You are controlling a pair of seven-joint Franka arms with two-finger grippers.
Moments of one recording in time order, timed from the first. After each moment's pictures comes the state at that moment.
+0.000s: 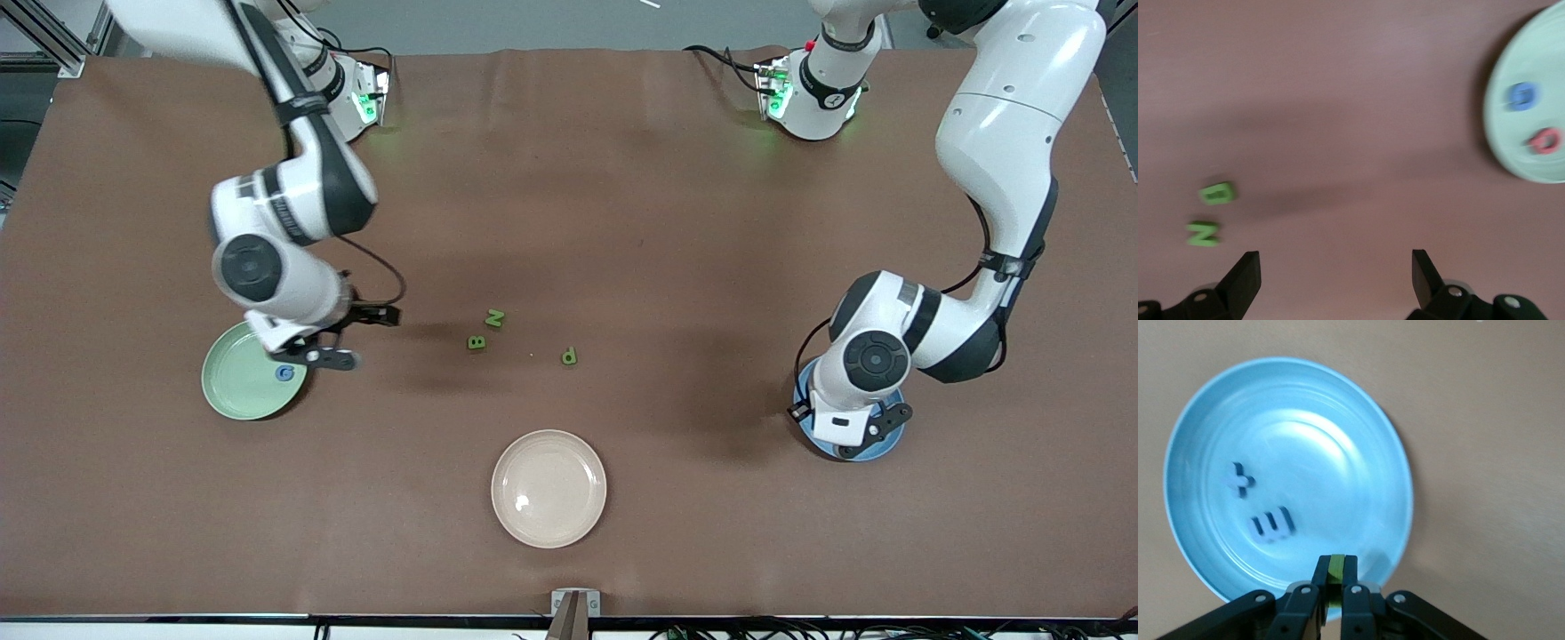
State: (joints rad) left arm 0.19 0.73 -0.49 -1.60 0.56 2.08 -1.08; right arm 0.35 0.32 0.04 -1.87 0.01 2.02 0.53
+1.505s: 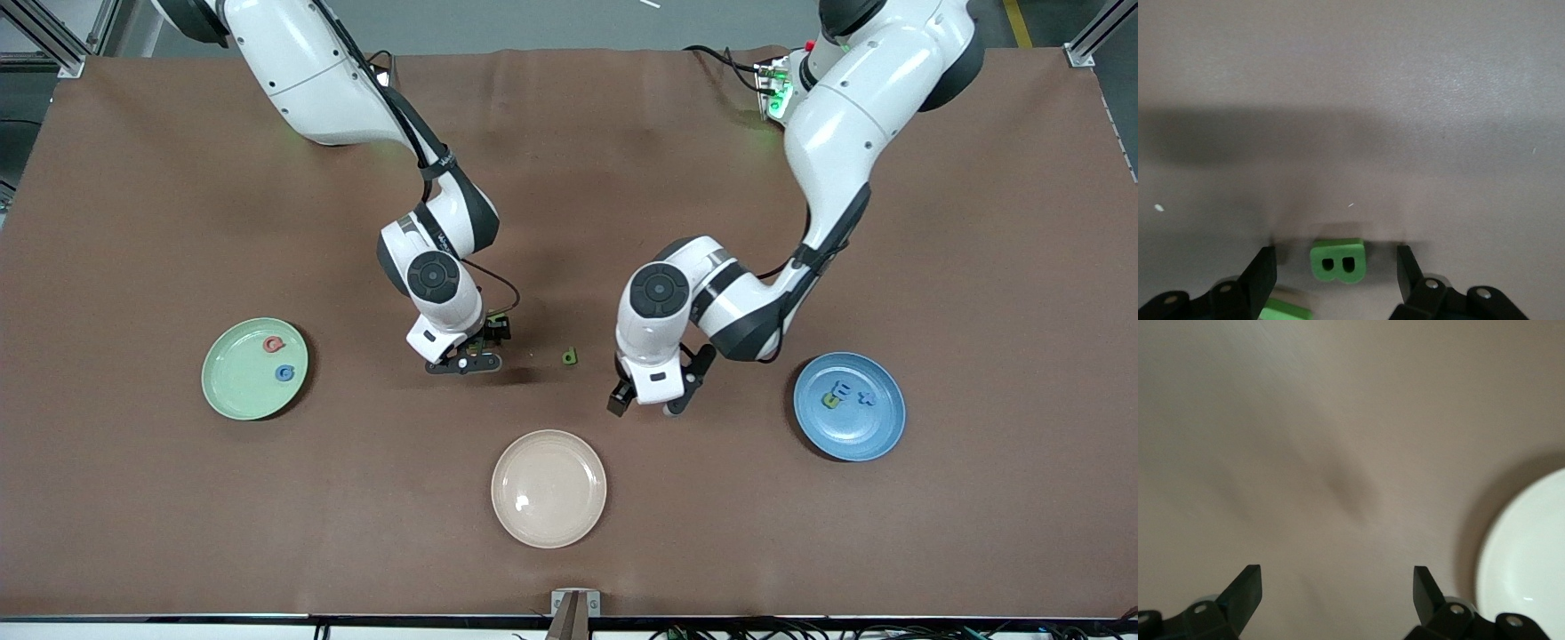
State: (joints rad) left arm -0.27 0.90 -0.49 -1.34 0.54 2.25 -1.93; right arm 0.54 0.65 0.02 -1.83 0.01 2.42 0.48
